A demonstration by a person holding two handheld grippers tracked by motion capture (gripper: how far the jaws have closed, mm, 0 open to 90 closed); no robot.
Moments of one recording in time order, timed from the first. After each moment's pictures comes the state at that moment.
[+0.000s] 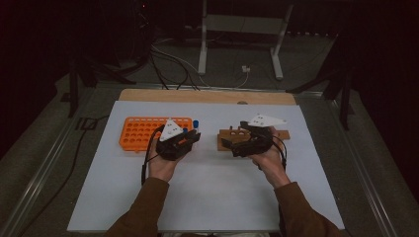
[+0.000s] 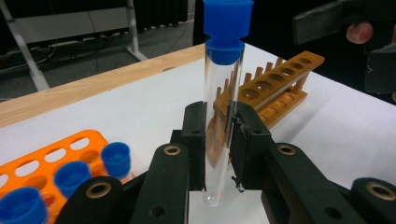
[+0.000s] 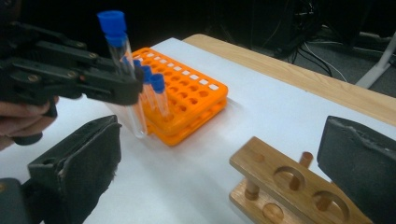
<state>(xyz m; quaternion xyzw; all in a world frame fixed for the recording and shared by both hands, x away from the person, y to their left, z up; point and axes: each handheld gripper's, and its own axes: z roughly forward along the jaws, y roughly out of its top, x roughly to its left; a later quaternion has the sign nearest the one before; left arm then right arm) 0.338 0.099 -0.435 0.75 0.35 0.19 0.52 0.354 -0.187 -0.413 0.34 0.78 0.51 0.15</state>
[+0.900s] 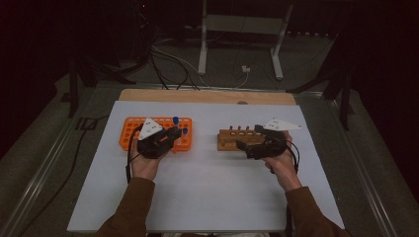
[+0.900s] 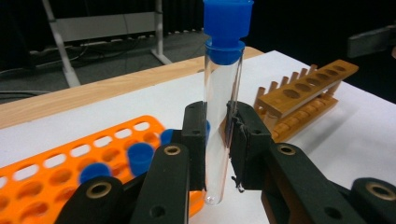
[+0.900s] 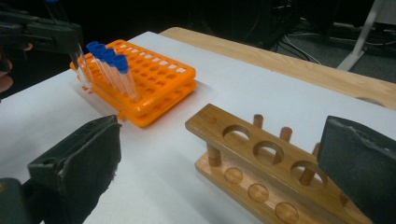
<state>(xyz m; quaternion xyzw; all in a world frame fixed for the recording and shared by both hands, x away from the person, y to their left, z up) 0.337 0.148 -0.433 0.73 0.39 0.22 0.52 0.352 -0.227 -0.429 0.37 0.76 0.51 0.16</state>
